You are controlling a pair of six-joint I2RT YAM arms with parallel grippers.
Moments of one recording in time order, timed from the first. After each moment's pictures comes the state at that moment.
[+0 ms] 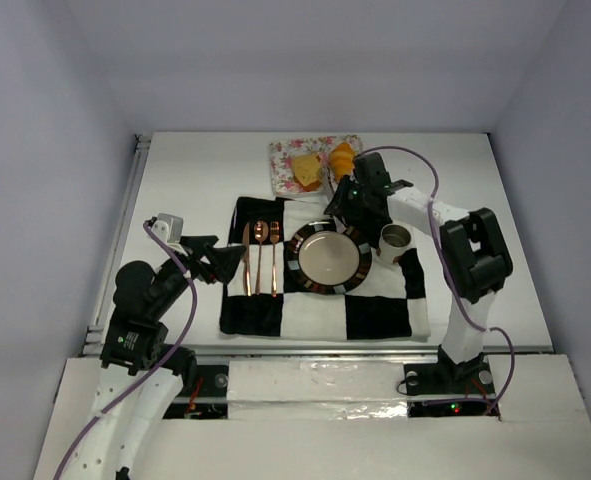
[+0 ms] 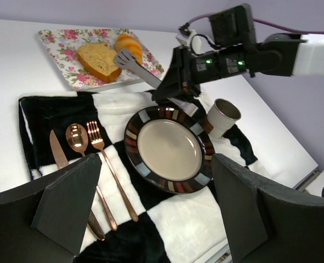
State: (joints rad) left arm -0.26 0.39 0.59 -0.24 0.34 -0.41; right arm 0.42 1.96 1.41 -0.26 -0.24 0.68
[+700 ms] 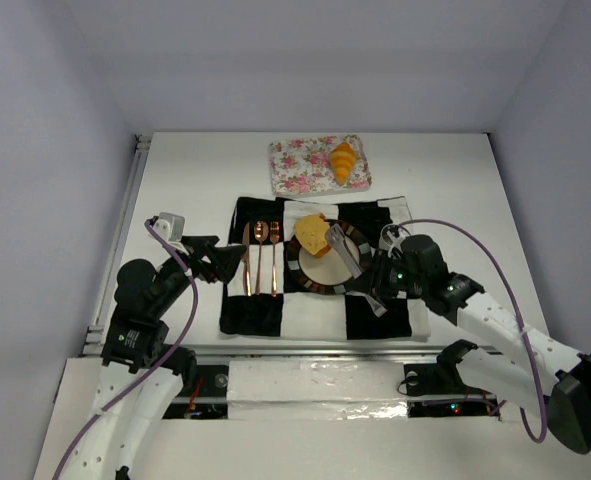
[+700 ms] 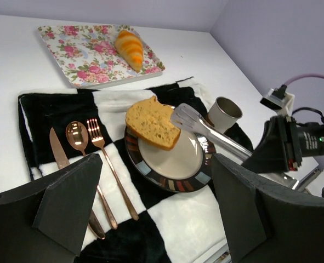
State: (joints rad) left arm -0.26 0.40 0.59 -0.24 0.34 -0.41; right arm 0.55 0.96 0.54 -0.23 -0.33 0.80
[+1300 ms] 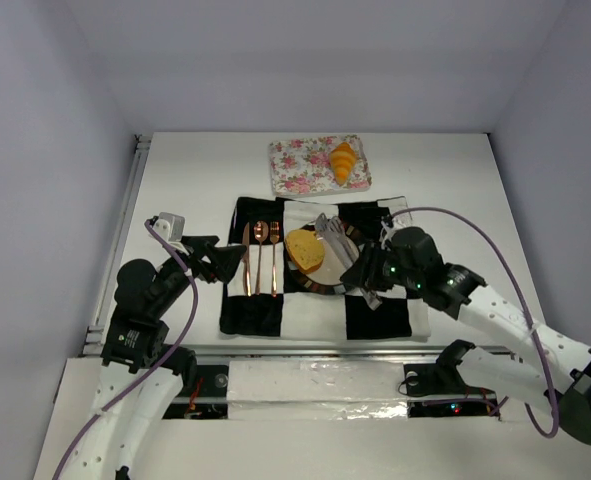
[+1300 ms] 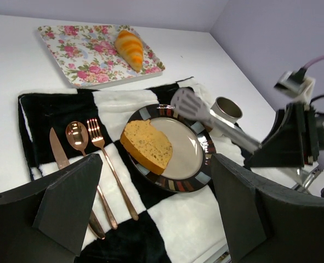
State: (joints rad) left arm -0.26 0.40 0.59 -0.24 0.34 -0.41; right arm 0.69 0.93 0.65 -0.35 -0.20 0.84
